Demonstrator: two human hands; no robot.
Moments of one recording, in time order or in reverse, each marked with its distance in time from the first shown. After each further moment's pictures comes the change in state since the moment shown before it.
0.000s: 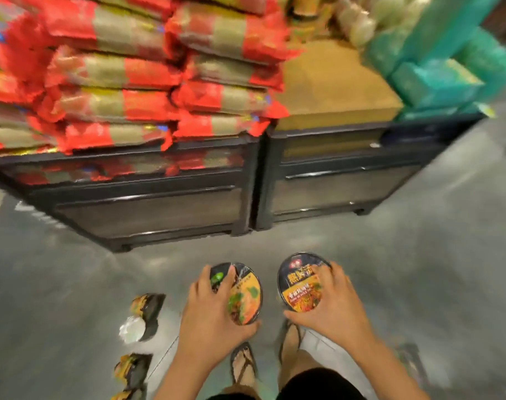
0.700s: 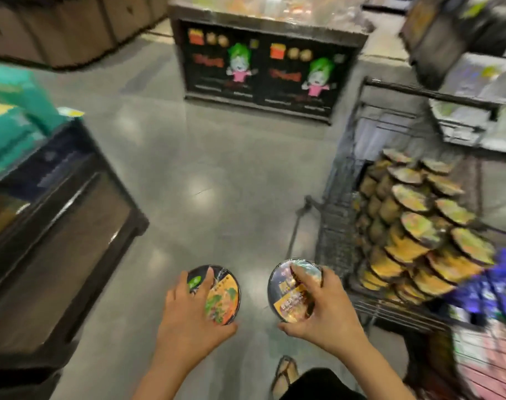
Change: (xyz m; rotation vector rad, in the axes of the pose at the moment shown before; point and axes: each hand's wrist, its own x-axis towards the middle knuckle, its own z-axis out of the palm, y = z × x) left_hand -0.101 0.416 0.187 0.284 -0.356 0.929; right_hand -0.343 0.346 -0.054 0.312 0.687 0.803
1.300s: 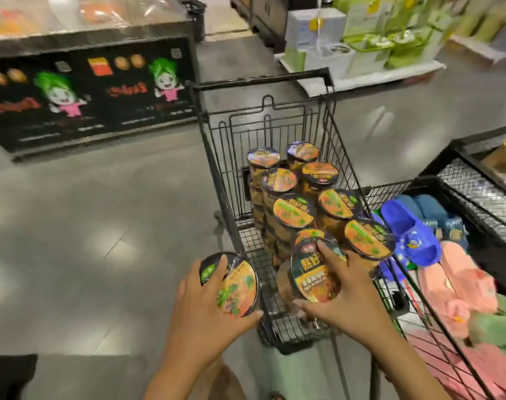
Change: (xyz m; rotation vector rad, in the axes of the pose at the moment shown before) left_hand 0.195 0.294 0.045 -0.019 -0.233 0.550; right_hand 0.077 0.207 -0.144 0.208 0.451 0.463
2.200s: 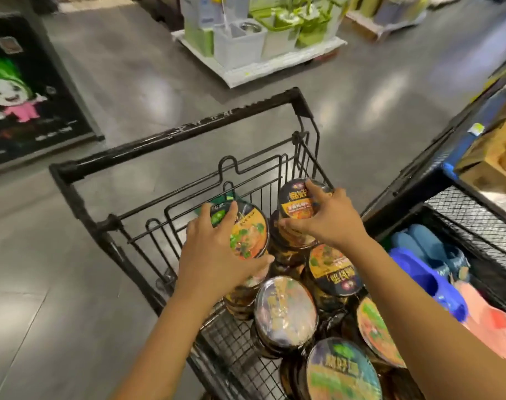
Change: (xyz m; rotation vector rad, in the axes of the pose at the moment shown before) left_hand 0.498 0.067 0.001 0.081 -0.190 0.384; right_hand 0.459 0.047 0.008 -0.395 0.056 0.512
